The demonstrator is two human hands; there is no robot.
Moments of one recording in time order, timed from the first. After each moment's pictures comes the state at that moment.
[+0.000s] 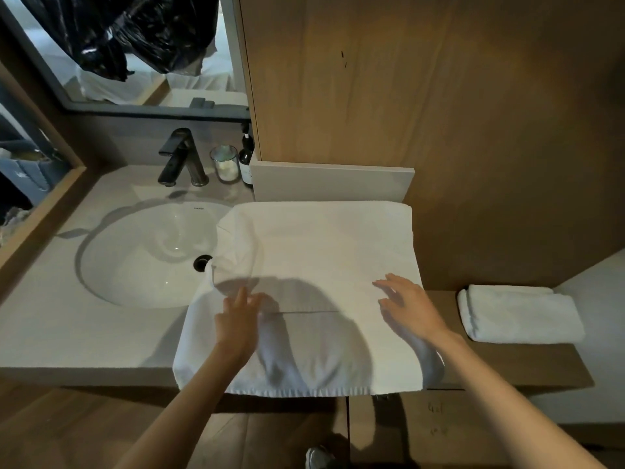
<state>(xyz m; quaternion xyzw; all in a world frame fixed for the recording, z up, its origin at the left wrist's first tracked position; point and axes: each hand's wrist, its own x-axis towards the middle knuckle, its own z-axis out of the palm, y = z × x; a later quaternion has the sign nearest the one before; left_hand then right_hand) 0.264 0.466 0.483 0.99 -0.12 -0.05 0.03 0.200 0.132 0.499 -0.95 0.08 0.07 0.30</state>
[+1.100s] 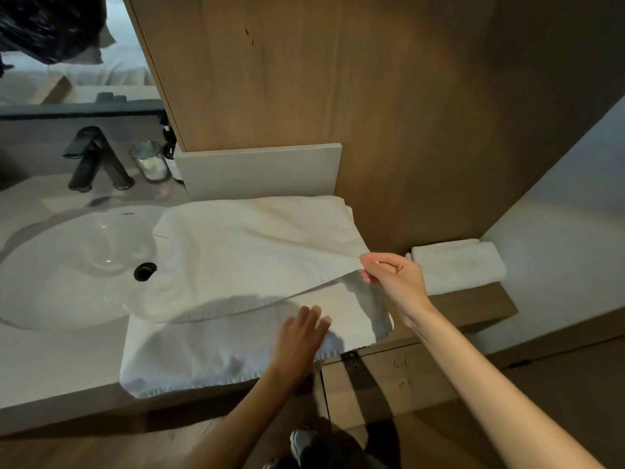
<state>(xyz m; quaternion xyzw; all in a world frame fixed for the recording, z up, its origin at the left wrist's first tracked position) 0.165 0.342 0.473 0.88 -0.47 -0.01 0.07 0.130 0.154 0.579 -0.68 0.35 -0.13 0.63</state>
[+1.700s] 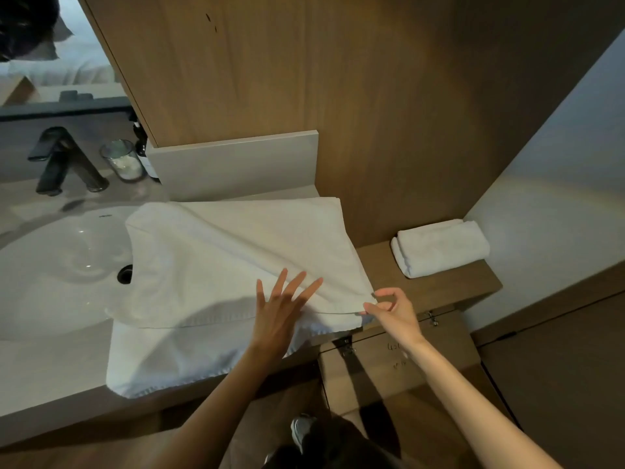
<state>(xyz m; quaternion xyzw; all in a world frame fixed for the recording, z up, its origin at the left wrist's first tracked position) 0.188 0.344 0.467 0.89 -0.44 -0.01 0.06 0.060 0.152 0.510 -0.69 0.42 -0.04 0.58</state>
